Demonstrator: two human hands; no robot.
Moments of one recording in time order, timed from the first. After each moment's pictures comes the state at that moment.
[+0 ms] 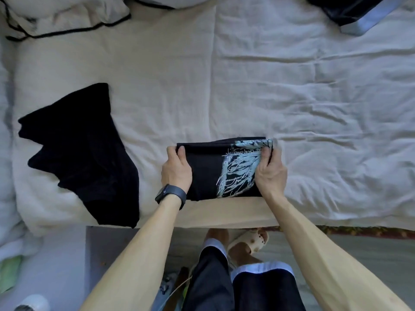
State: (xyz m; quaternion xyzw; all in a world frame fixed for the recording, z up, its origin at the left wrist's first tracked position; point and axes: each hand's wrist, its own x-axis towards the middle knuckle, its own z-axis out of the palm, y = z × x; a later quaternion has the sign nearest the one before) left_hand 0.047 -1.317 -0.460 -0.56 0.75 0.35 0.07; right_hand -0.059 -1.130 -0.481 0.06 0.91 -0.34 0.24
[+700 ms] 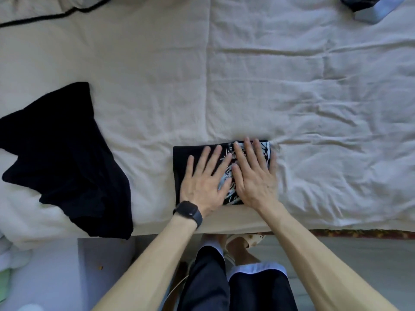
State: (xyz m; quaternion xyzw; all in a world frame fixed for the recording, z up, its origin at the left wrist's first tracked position) left_hand 0.043 -1.277 -0.500 -0.12 0.98 0.10 0.15; right_hand -0.048 -1.139 -0.518 -0.32 0.93 -0.11 0.17
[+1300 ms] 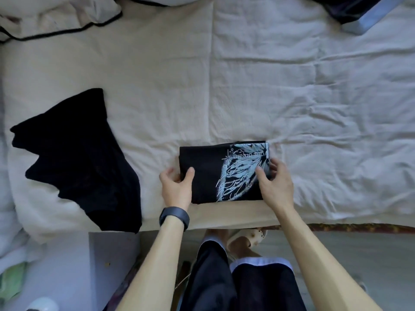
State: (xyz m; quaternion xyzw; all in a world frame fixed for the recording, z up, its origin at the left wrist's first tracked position) left_hand 0.065 -1.307 -0.457 -0.67 0.54 0.51 0.04; right_hand -0.056 -1.110 -0.472 0.08 0.88 -0.34 0.32
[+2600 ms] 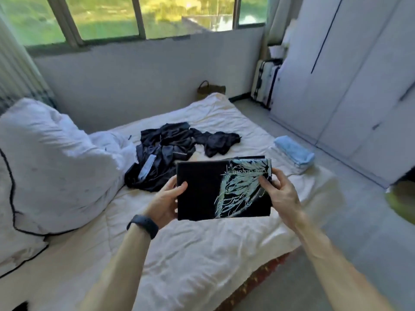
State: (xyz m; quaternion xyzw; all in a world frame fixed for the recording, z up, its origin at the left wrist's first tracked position) left_hand -0.133 -1.094 -0.067 -0.08 0.58 0.78 0.22; right_hand -0.116 -0.788 -0.039 0.10 0.72 -0.69 -0.01
